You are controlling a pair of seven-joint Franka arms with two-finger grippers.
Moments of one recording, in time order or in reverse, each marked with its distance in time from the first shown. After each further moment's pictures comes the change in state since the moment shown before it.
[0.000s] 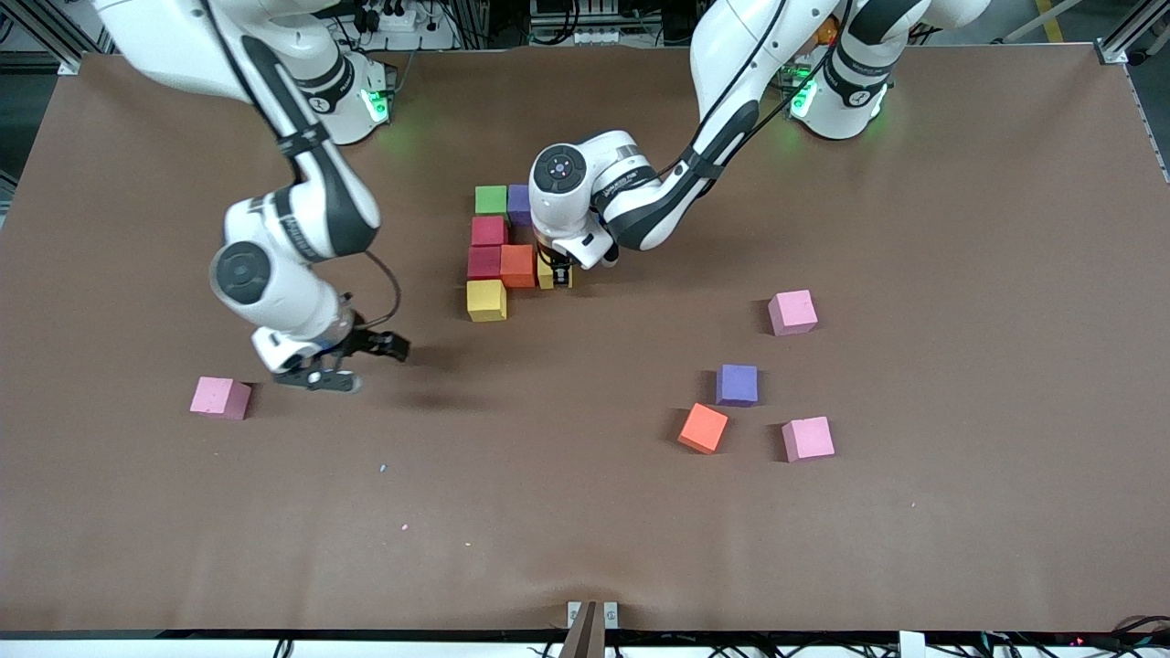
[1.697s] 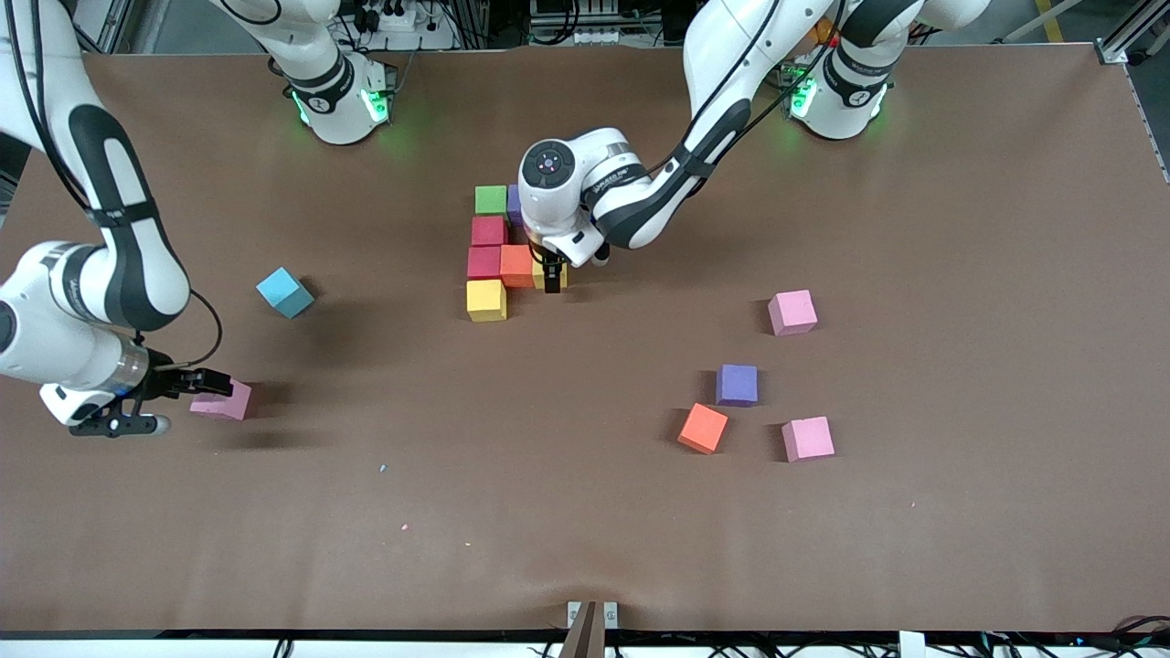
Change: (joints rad) left arm -0.014 0.001 0.000 0.055 0.033 -0.054 -0.001; right arm -0.407 0.181 -0.003 0.209 -0.120 -0.053 -0.551
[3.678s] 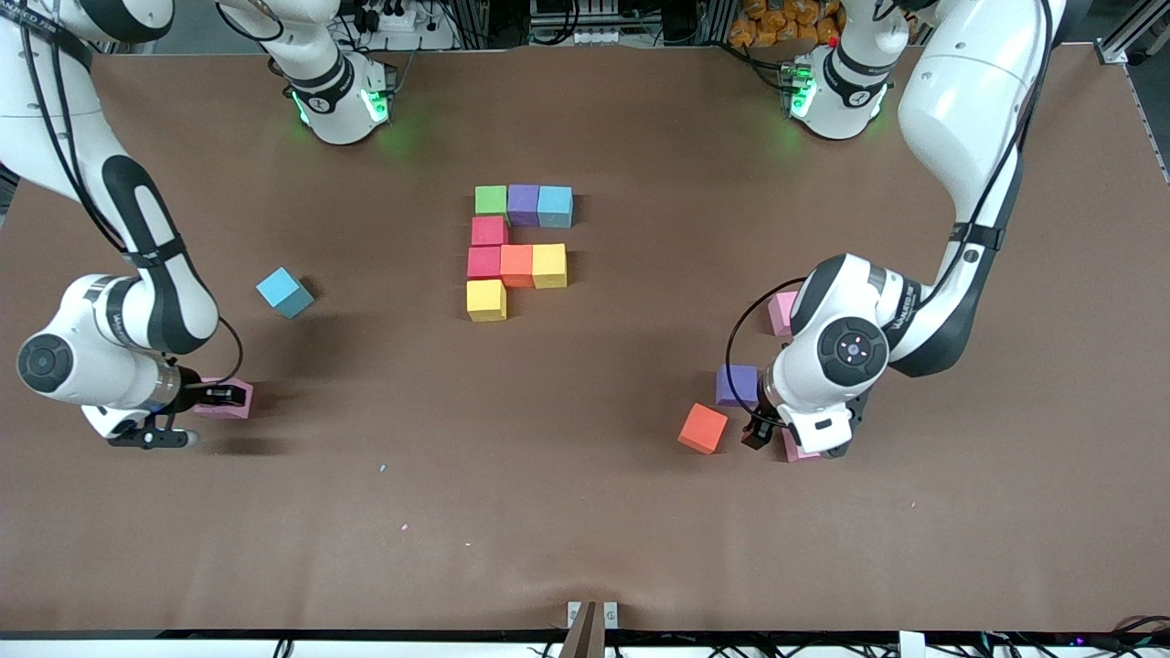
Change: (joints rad) left arm 0.578 -0.028 0.029 0.188 0.005 -0.256 1.194; right arm 0.023 0.129 0.005 0.049 -0.049 0.044 0.098
